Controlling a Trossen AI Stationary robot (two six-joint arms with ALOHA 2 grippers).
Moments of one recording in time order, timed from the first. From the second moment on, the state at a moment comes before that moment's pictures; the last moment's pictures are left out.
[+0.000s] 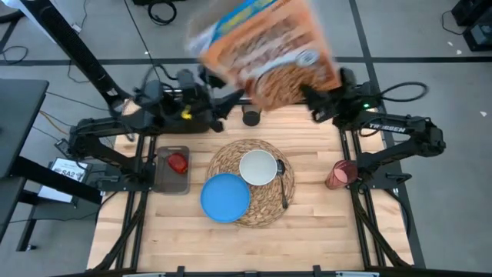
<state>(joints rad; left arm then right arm) 0.07 1.36 1.50 0.34 -0.19 -0.07 -0.30 1.20 1.08 1.03 -0.22 0.27</state>
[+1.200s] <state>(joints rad) 0.02 1.28 1.50 0.10 -0.22 -0.12 -0.32 1.02 1.10 0.88 -0.19 0.09</state>
